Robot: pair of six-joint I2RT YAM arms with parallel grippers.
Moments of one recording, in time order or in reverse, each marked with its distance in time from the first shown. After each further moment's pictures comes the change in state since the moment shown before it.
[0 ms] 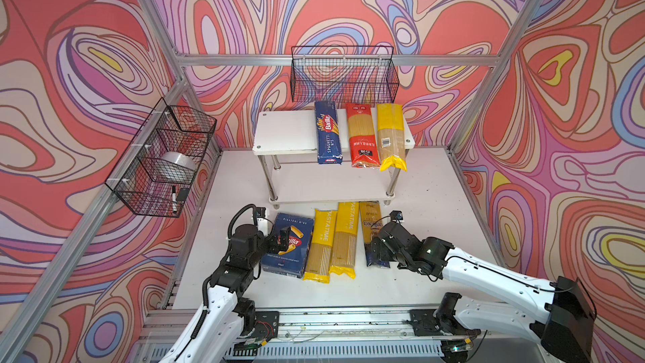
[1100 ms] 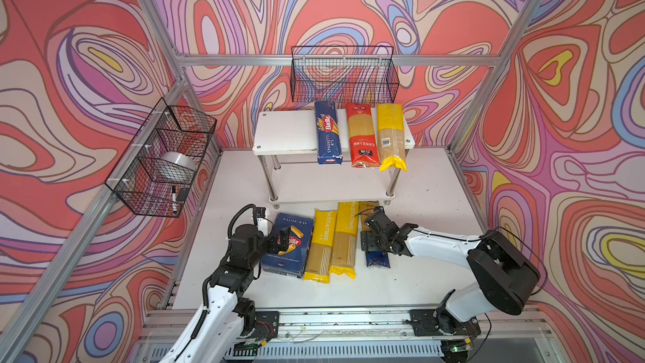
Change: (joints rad) left arm 0.000 0.000 0.000 0.000 0.000 0.000; right arm -0.167 0.413 0.019 0.317 -0.132 -0.191
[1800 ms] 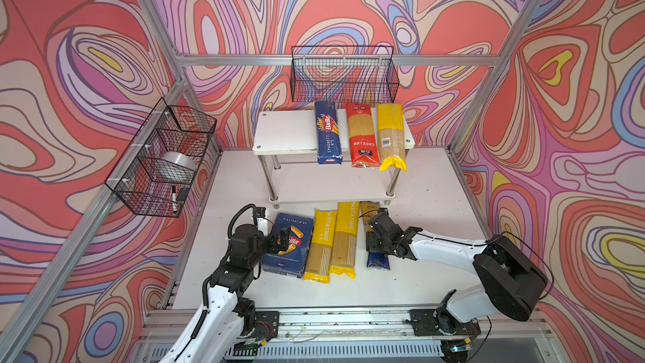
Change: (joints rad) left arm 0.000 0.000 0.000 0.000 0.000 0.000; right arm -0.002 -0.052 -0.060 0.043 -0.019 0.063
